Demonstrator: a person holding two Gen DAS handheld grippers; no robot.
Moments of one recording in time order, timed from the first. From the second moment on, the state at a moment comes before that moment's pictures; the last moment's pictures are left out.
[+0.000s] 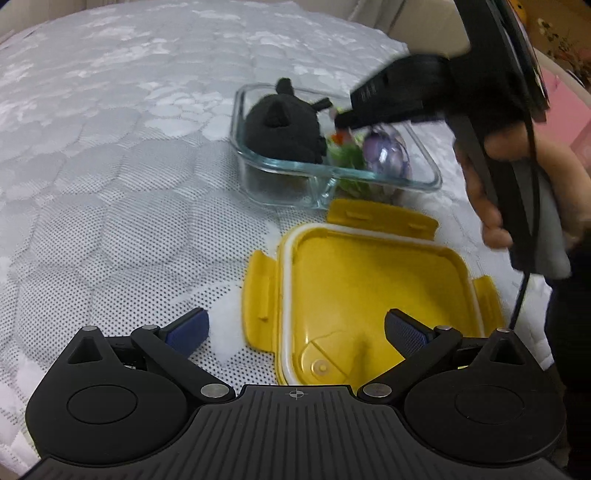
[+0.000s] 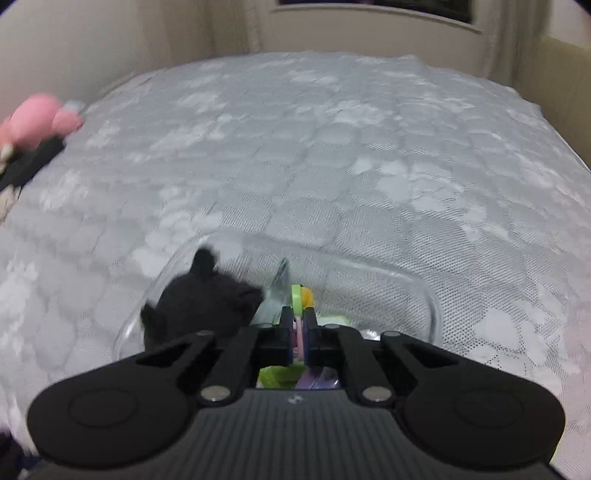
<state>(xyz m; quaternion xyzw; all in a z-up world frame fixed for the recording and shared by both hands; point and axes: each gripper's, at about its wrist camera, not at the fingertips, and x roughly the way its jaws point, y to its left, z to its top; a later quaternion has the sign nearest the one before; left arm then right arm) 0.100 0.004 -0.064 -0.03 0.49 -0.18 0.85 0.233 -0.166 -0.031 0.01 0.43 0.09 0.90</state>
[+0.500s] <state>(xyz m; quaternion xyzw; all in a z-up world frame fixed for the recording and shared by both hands) 0.102 0.008 -0.067 -0.05 0.49 -0.17 0.85 0.207 -0.192 -0.021 0.01 0.41 0.07 0.91</state>
